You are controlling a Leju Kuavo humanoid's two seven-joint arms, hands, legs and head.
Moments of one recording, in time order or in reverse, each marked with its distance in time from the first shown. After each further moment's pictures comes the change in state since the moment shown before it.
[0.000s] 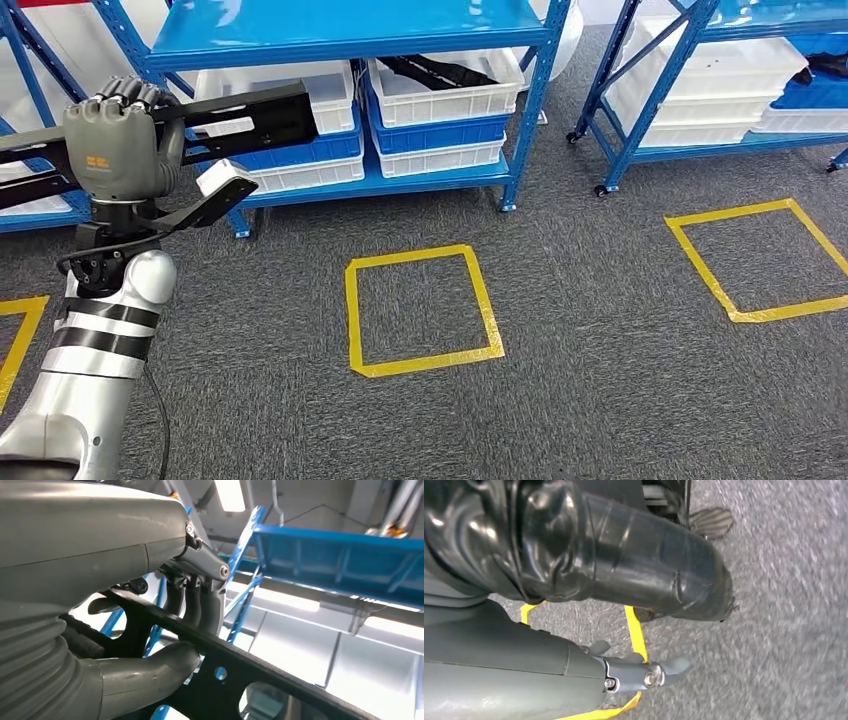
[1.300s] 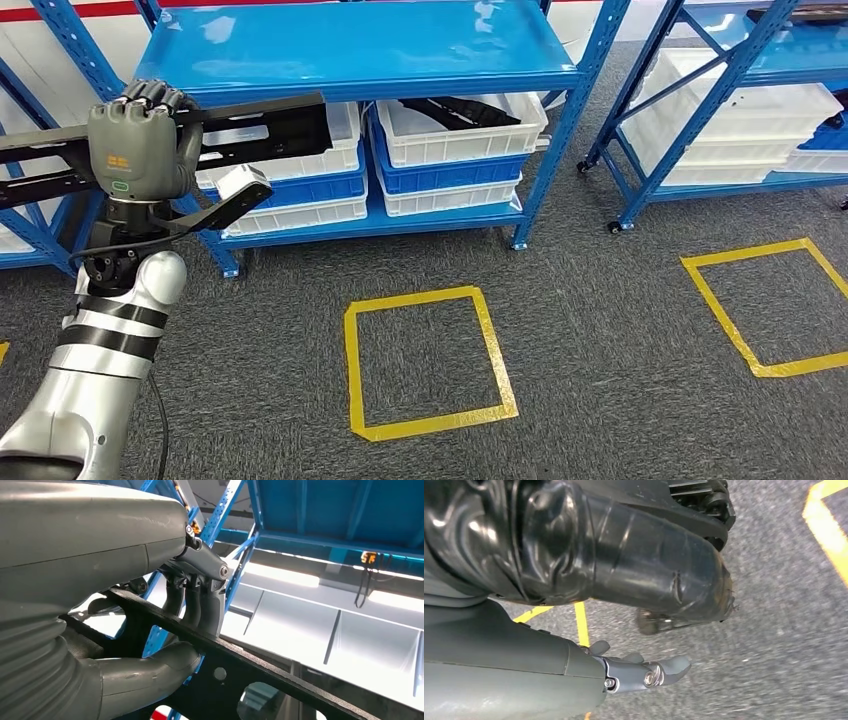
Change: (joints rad) left arm -0.003 -0.020 -0.045 0.018 -0.023 -0.024 0.010; right arm 0.007 0.025 0.032 0.000 -0.034 0.000 -0.028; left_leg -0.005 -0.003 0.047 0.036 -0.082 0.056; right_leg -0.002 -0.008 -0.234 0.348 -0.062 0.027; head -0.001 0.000
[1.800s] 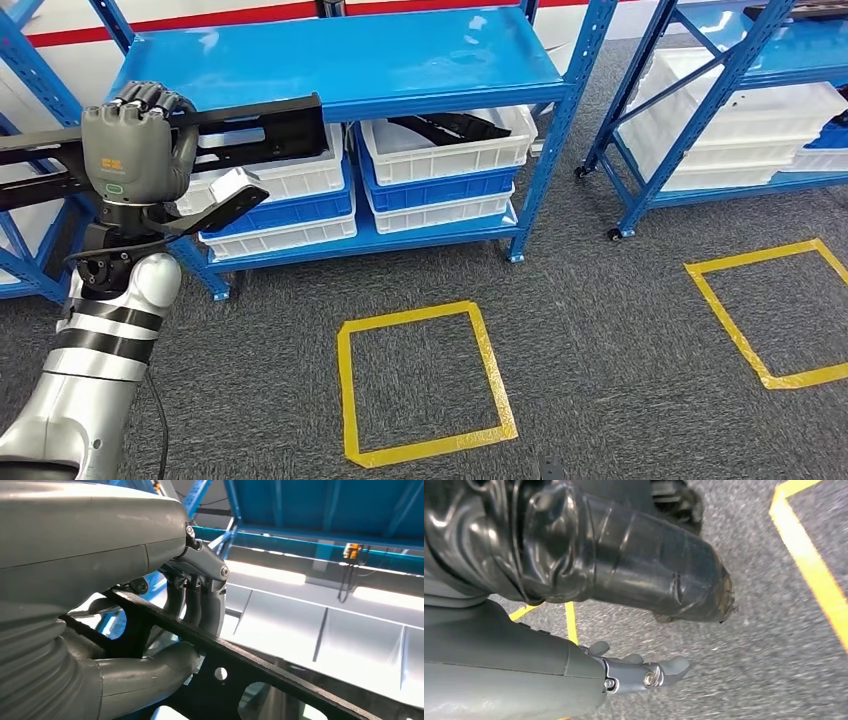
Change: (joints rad) left arm -0.003 0.013 0.003 -0.003 0.019 -0.008 -0.004; right arm -0.018 -0.001 0.022 -0.001 -0.002 0.000 0.033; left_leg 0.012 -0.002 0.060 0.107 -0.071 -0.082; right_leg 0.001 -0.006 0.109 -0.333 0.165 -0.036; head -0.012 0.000
